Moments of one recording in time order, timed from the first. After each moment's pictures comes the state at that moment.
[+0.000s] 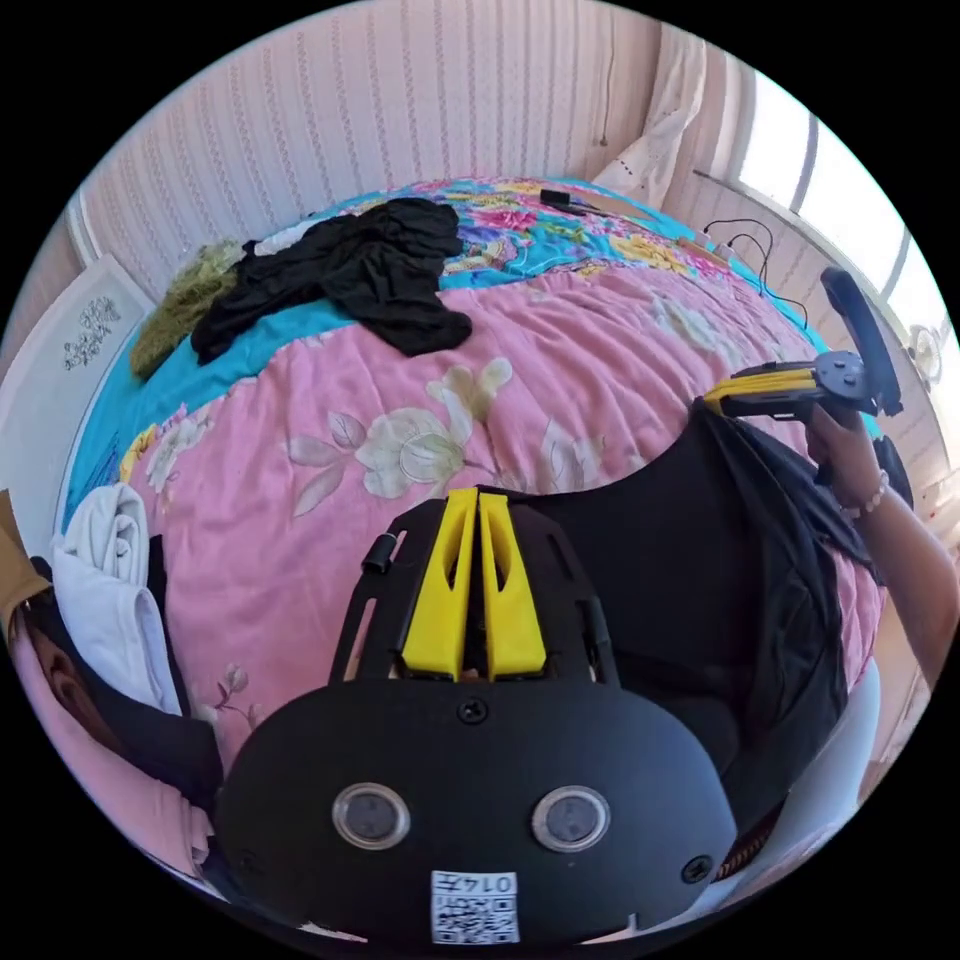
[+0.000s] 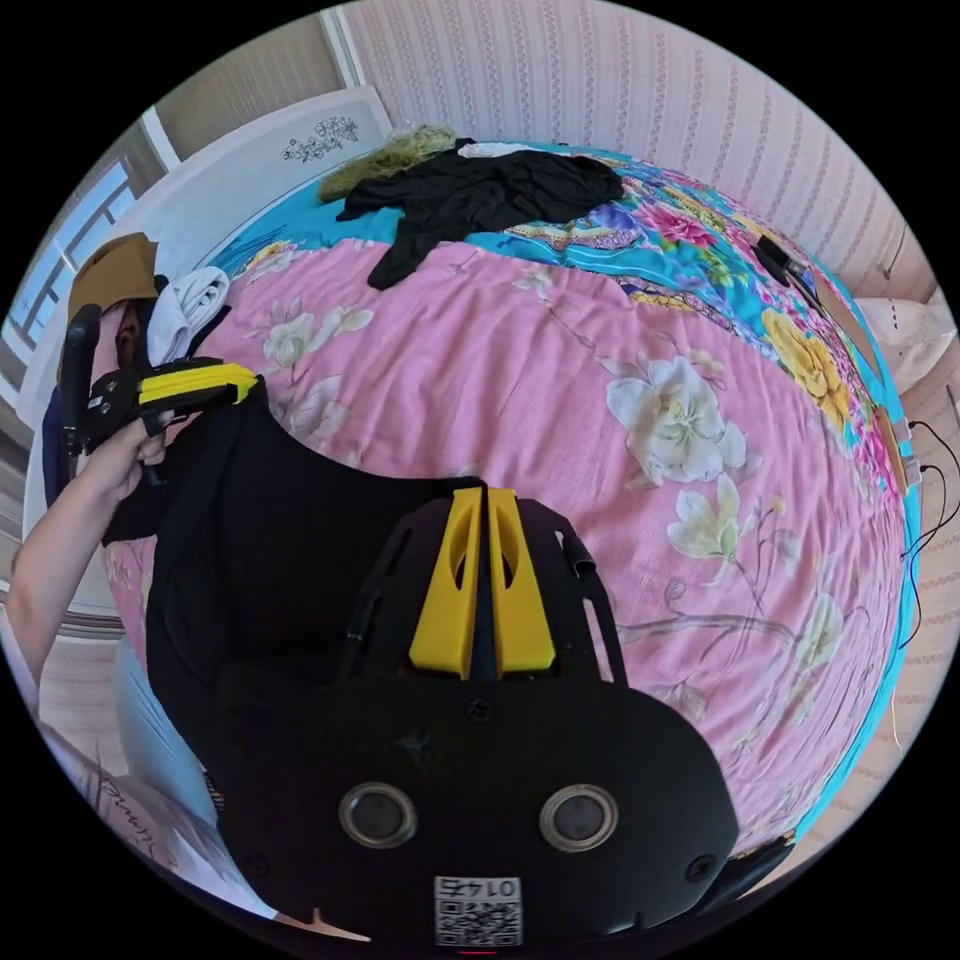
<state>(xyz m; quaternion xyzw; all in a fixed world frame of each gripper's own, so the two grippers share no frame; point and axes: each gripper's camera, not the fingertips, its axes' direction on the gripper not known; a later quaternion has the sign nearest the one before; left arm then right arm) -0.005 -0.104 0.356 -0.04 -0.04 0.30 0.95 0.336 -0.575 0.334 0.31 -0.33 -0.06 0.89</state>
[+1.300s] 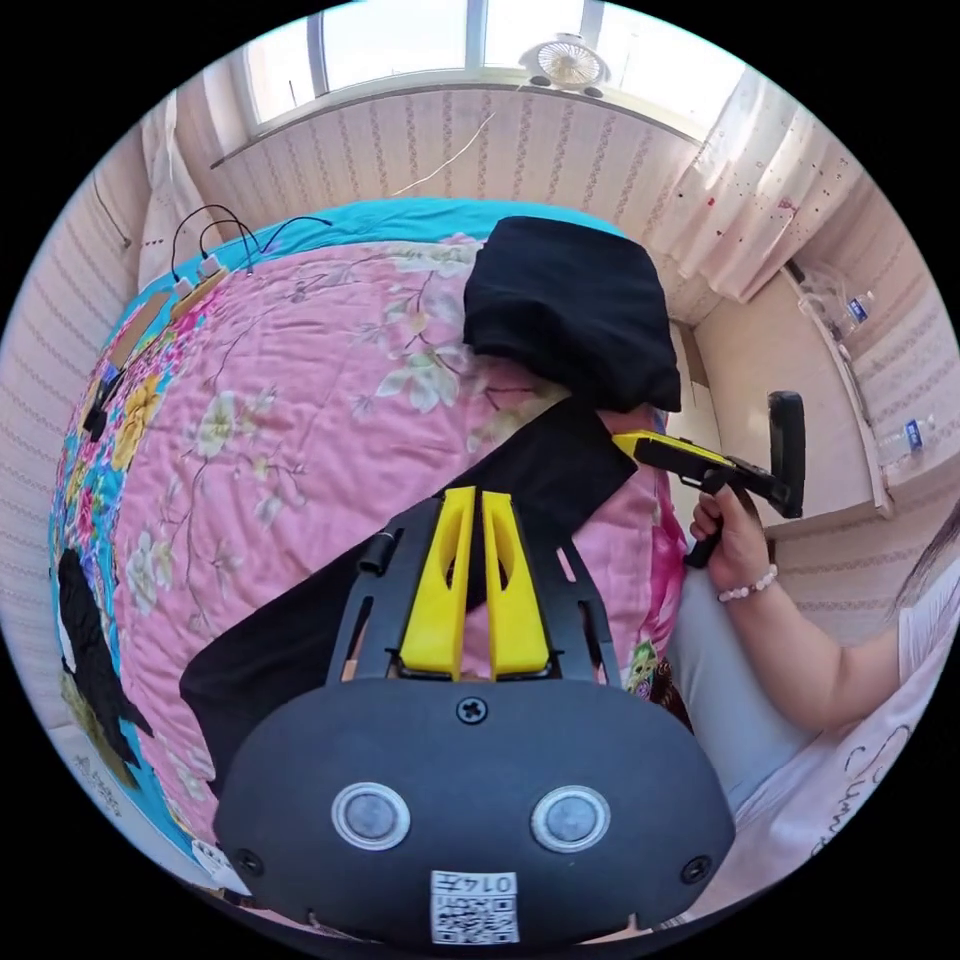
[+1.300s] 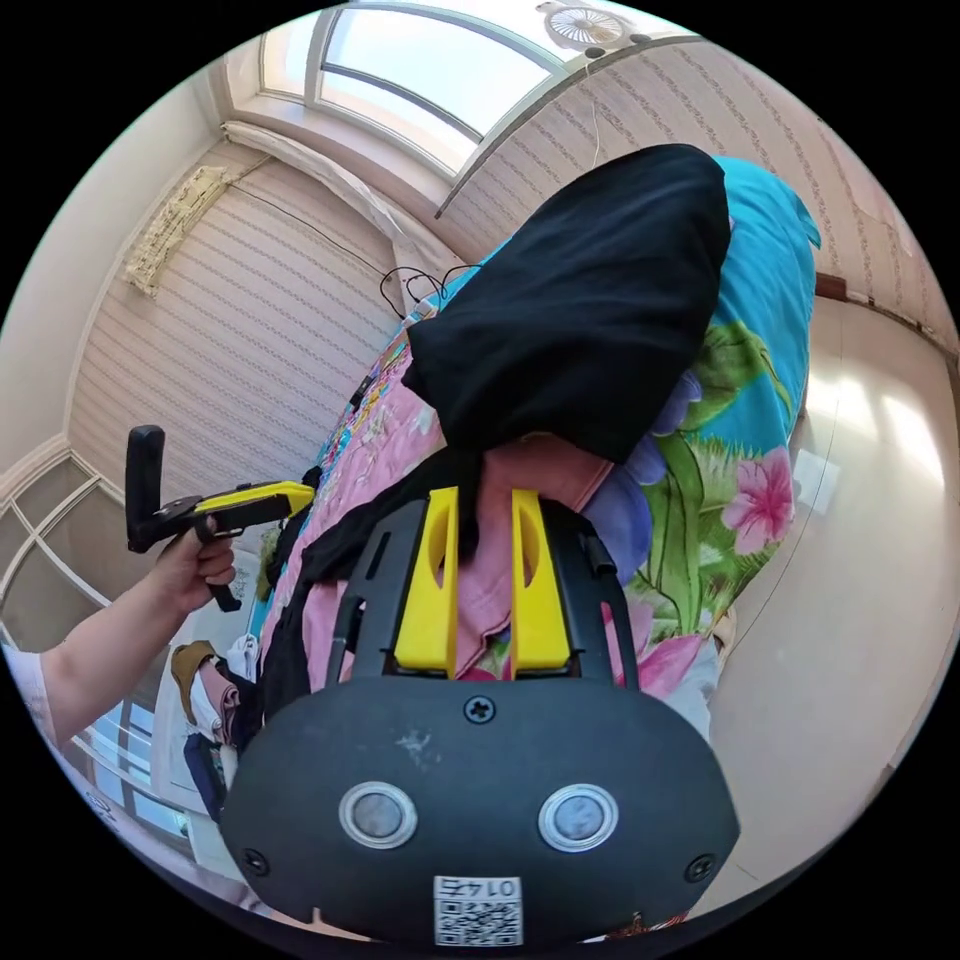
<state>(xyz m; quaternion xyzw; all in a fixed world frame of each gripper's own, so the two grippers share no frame) 0.505 0.228 0.380 -0.14 0.08 0.69 0.71 0.821 0.131 0.586 0.39 -0.50 0.53 0.56</state>
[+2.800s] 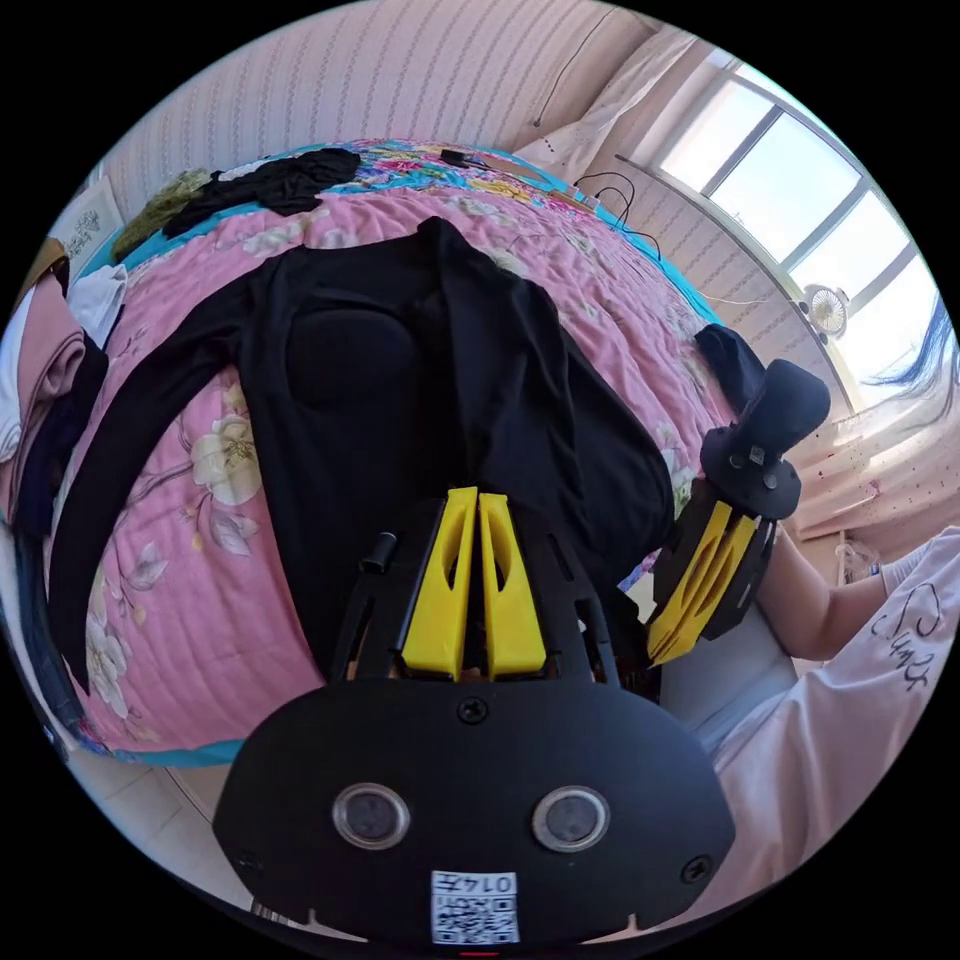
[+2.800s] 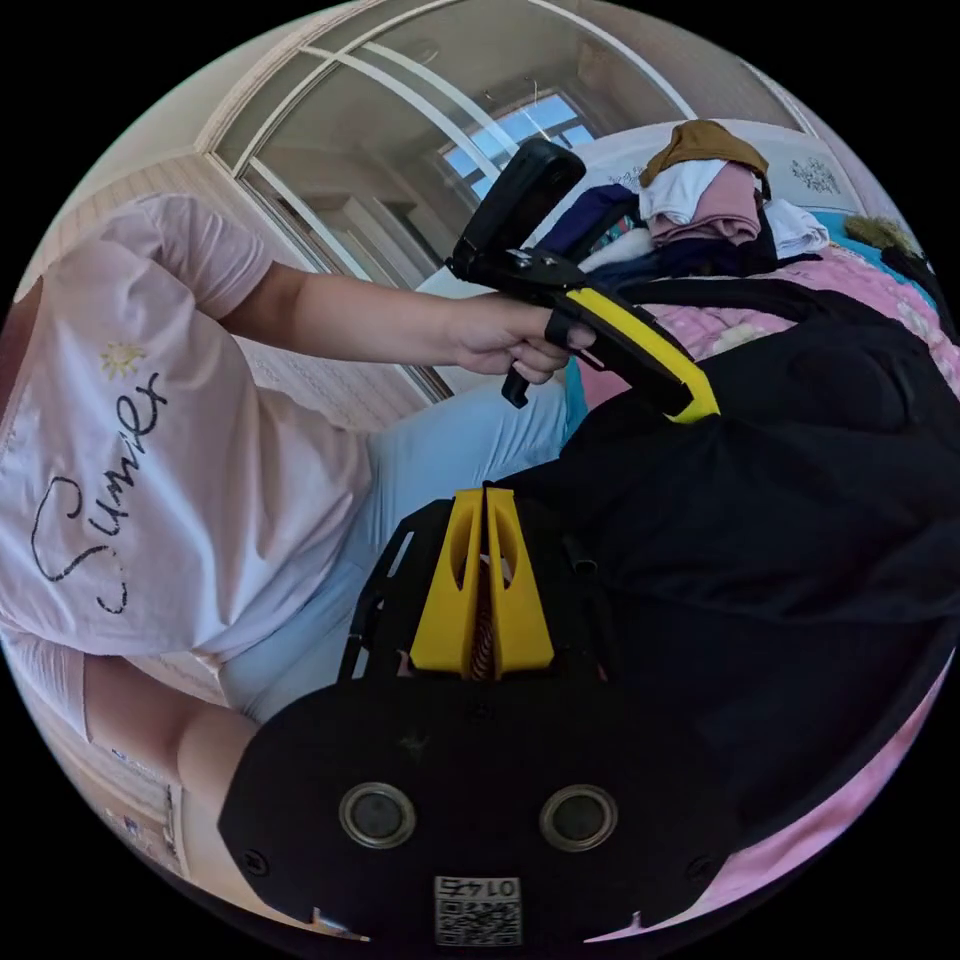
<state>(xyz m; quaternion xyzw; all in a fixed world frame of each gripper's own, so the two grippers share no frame) -0.026 0.259 0.260 -0.09 0.08 0.29 0.95 0.199 0.227 0.304 0.36 -0.54 -0.54 0.54</state>
